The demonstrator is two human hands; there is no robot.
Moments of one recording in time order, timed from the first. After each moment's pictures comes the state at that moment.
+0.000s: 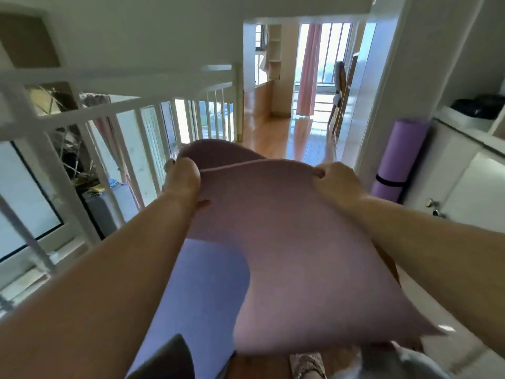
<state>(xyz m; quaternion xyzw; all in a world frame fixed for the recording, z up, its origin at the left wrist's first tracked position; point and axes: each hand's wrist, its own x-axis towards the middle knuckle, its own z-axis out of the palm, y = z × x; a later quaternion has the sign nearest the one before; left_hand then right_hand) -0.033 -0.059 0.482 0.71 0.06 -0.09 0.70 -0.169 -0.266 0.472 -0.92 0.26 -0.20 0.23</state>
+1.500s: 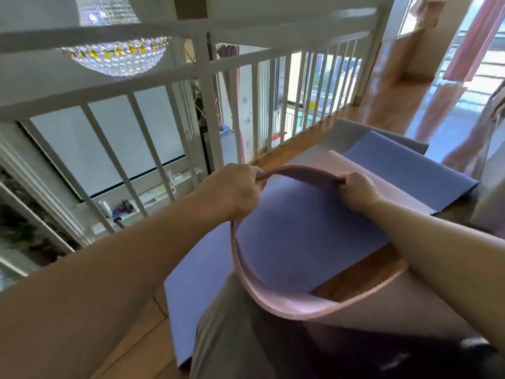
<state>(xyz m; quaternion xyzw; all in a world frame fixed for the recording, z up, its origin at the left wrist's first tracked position) -0.139 0.149 0.469 0.96 -0.18 -0.03 0.19 -0.097 -0.115 0.380 -0.98 0.07 -0.06 0.19</state>
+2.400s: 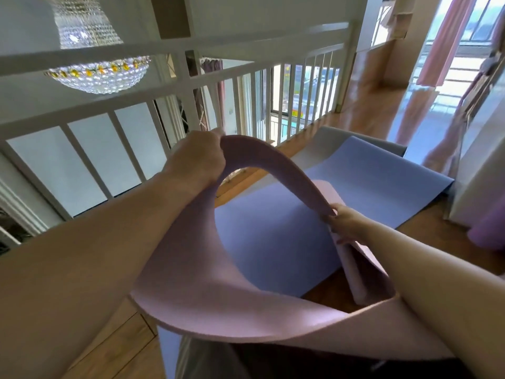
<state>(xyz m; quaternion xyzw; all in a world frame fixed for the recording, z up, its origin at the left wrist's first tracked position) -0.113 0.142 0.509 0.97 -0.15 0.17 0.12 -0.132 -0.136 0.352 -0.86 0.21 0.12 0.44</state>
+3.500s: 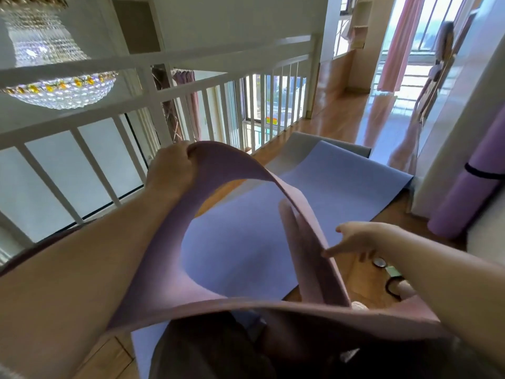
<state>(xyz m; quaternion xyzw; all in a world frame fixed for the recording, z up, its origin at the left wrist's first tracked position) -0.092 0.123 0.492 0.94 -0.14 0.20 0.25 -0.198 -0.188 0.393 -0.94 0.18 0.27 0.11</state>
